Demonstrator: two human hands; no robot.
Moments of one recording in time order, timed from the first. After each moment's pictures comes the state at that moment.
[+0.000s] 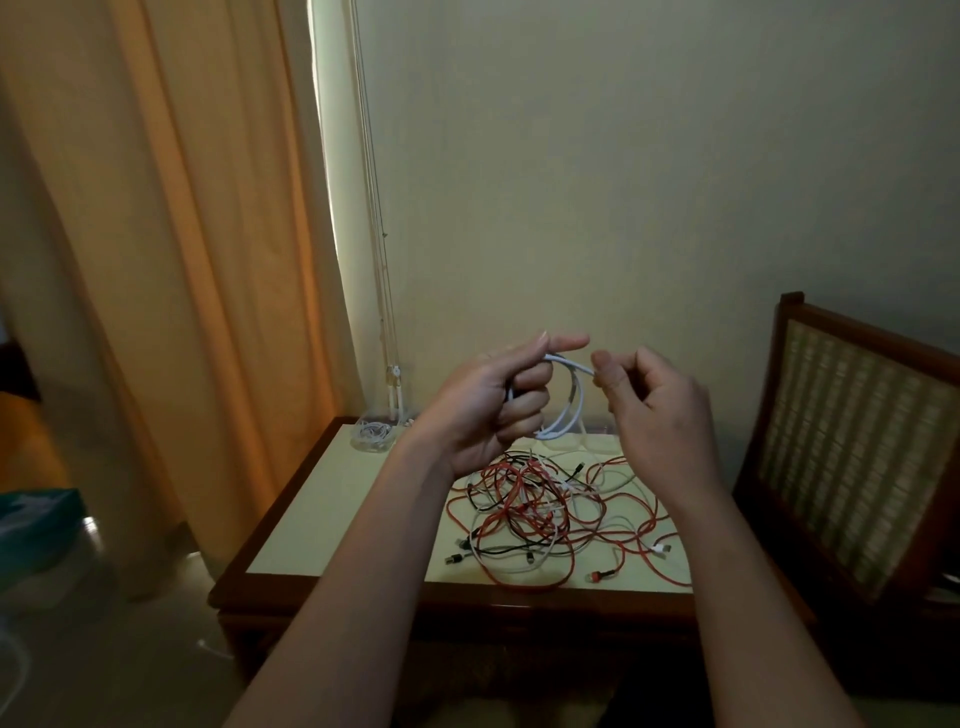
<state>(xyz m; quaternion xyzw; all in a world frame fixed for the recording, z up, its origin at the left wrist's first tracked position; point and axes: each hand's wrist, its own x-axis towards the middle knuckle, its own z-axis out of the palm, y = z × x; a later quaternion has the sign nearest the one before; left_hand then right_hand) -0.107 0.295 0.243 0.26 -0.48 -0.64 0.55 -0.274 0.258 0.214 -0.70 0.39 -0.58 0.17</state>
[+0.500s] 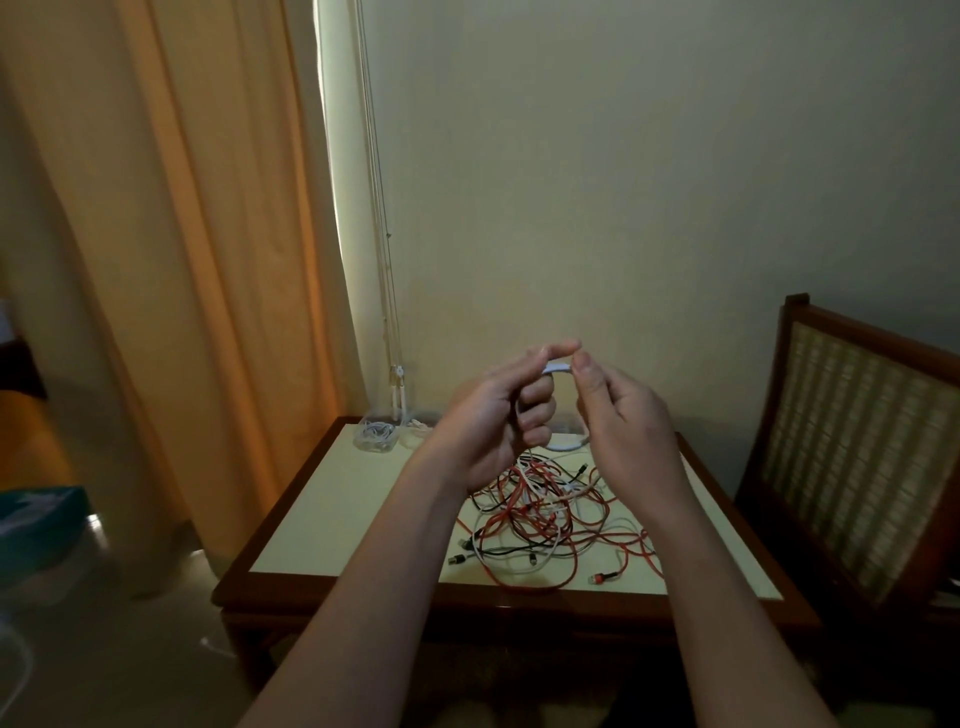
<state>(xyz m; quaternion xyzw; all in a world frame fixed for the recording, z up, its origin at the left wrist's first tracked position) -0.112 0.290 0.228 0.26 -0.45 -0.63 0.58 -0.251 0.273 0.211 -0.71 0.38 -0.55 0.23</state>
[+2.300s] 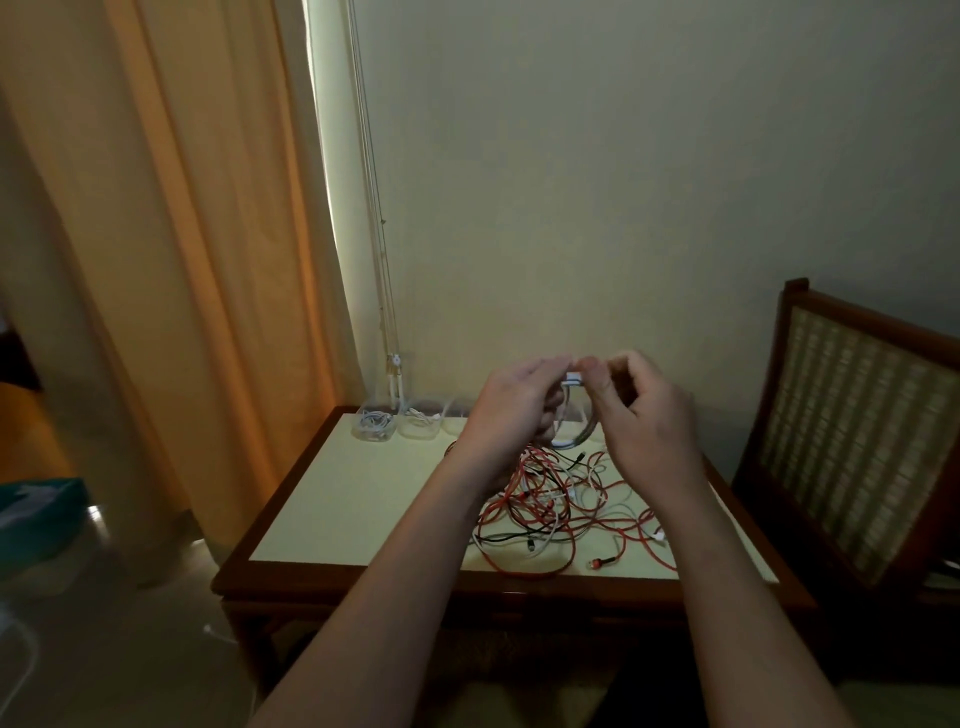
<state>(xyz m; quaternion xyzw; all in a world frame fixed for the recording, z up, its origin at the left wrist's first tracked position) -0.133 0.273 0.208 0.39 -0.51 -0.48 0.60 -0.268 0.249 0.194 -0.71 0.39 -0.56 0.15</state>
